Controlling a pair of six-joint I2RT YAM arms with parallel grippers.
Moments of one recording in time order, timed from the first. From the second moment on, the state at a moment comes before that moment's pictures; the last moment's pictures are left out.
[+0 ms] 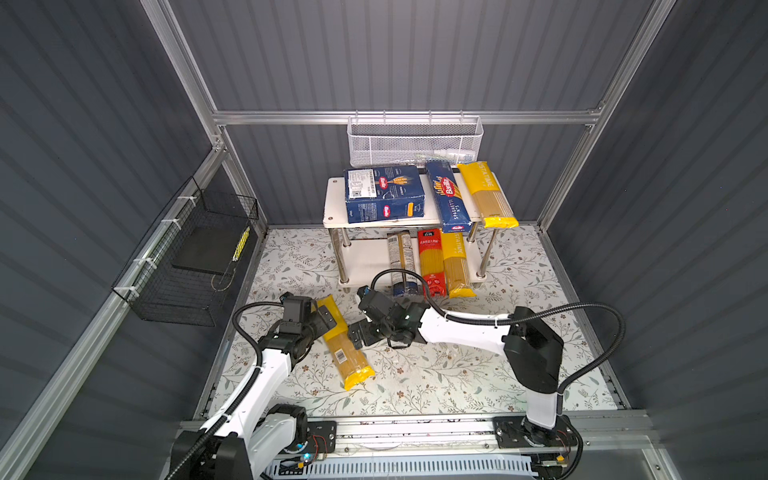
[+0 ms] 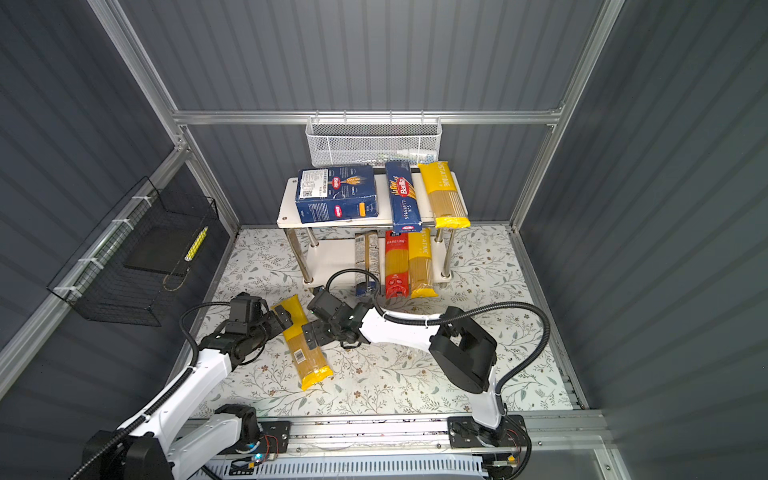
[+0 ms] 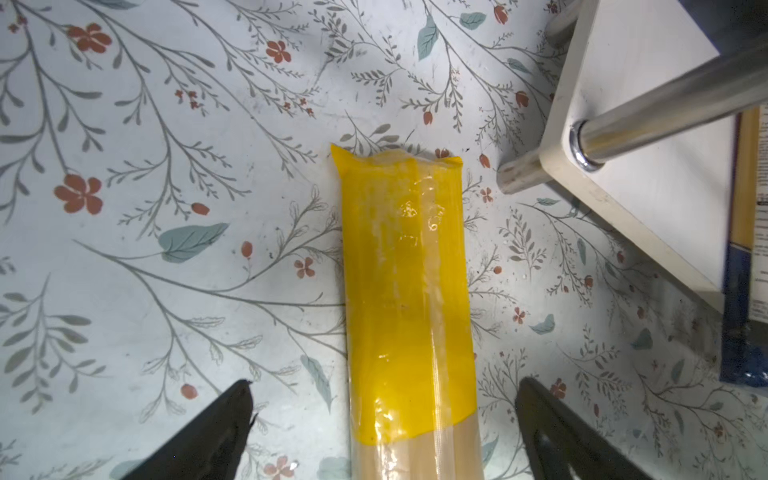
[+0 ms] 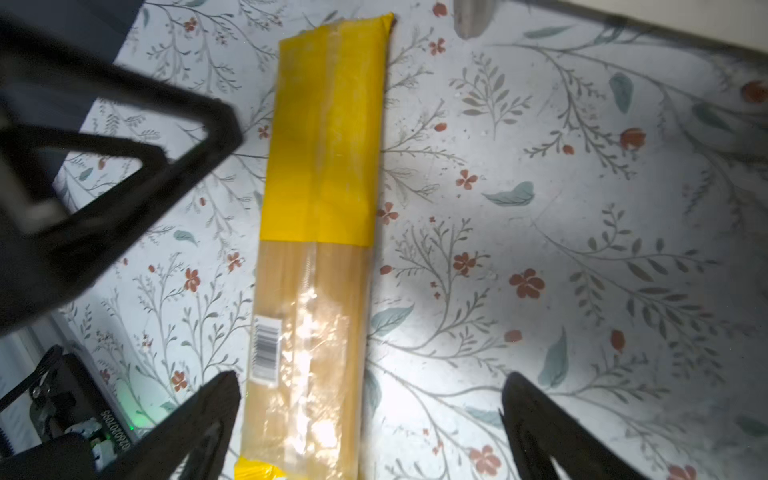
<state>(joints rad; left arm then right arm) -0.16 1.03 0.57 -0.42 -0.05 -0.63 1.12 1.91 1.41 -0.37 0.07 0.54</state>
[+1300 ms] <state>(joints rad) 0.02 1.18 0.53 -0.14 -0.11 -0.47 1.26 2.28 1.81 -0.66 0.24 0.52</state>
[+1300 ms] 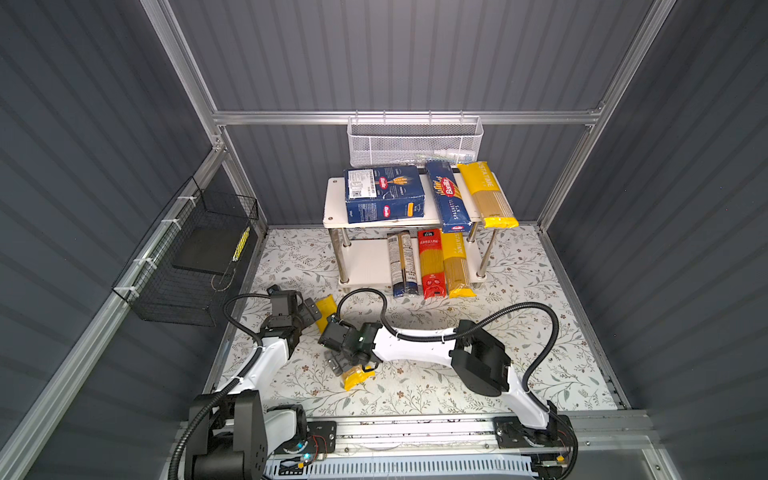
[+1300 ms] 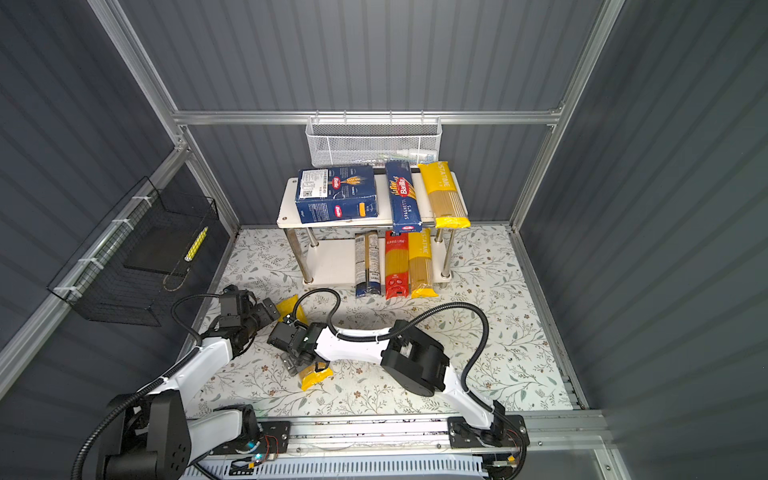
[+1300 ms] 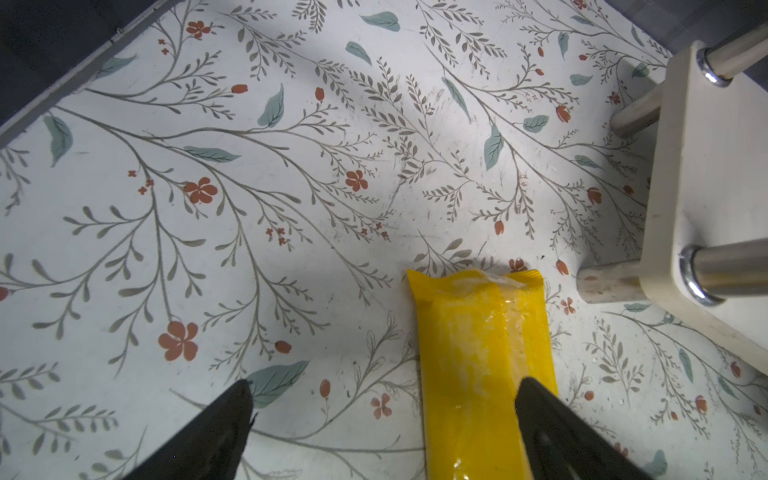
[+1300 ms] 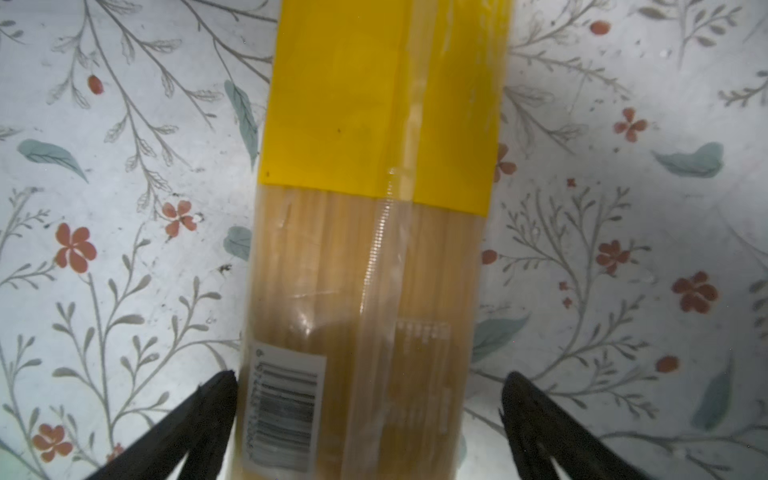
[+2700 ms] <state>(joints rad) 0.02 1.20 0.53 -0.13 -0.09 -0.47 1.24 2.37 1.90 -0.69 0.20 0.51</state>
